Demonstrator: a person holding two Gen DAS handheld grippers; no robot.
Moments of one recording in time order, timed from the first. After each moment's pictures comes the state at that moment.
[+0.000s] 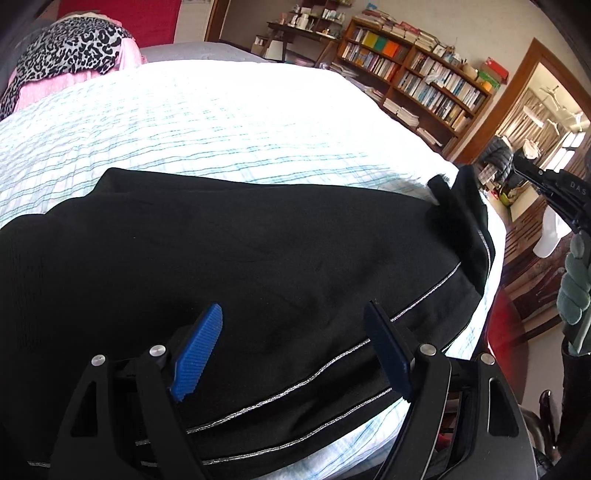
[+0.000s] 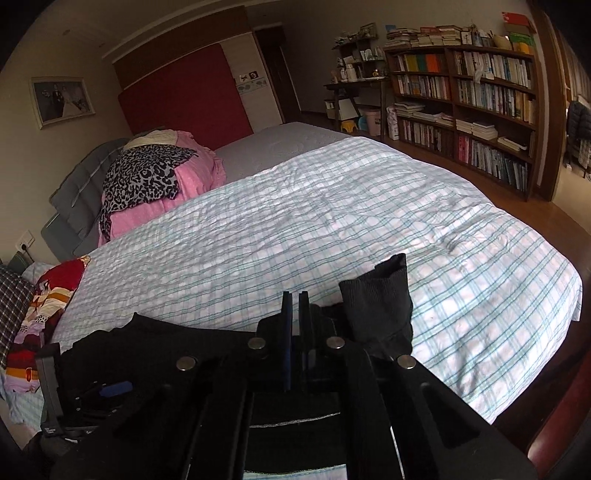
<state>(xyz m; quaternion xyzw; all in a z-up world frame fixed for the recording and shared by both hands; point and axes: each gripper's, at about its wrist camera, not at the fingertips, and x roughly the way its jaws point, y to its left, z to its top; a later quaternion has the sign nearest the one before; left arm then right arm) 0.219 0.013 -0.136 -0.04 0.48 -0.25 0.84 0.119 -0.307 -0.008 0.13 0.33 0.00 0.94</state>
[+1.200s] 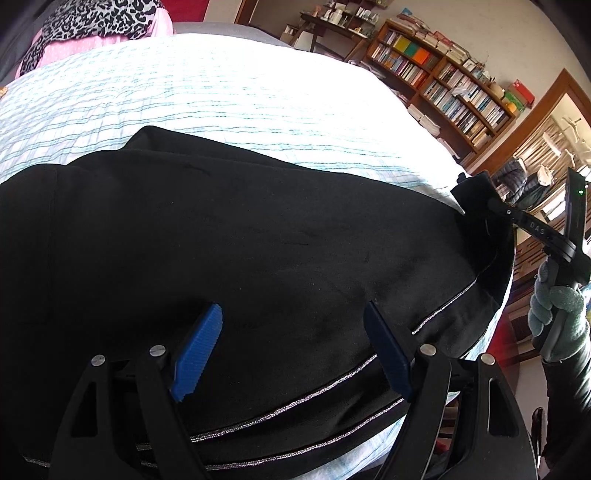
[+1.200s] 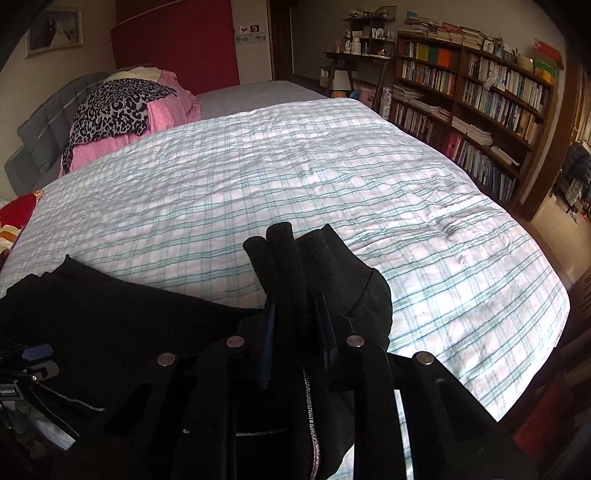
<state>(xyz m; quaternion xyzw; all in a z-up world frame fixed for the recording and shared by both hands) 0.224 0.042 -0.145 -0.08 0.51 -0.22 0.83 0.167 -0.315 -0.081 0.04 0.40 -0.04 0.91</state>
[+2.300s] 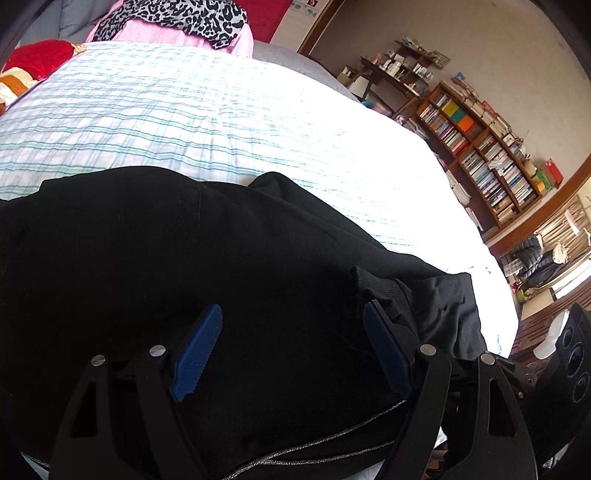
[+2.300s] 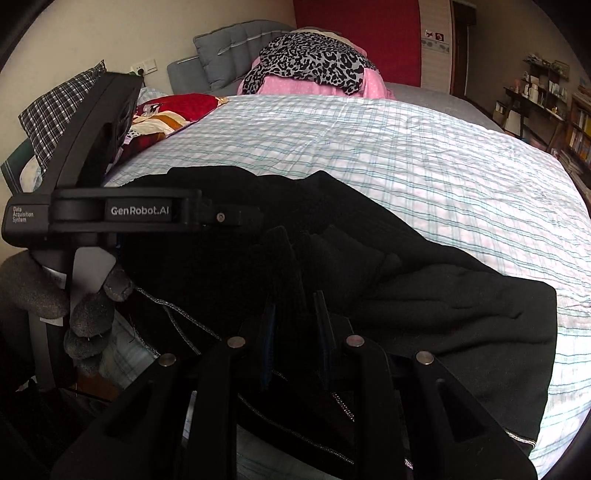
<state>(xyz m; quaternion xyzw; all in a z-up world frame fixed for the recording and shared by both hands) 0.234 0.130 -0.126 -0.18 0.46 -0.13 0.86 0.123 -0.033 -0.124 -0.07 0.41 0.27 0.87</state>
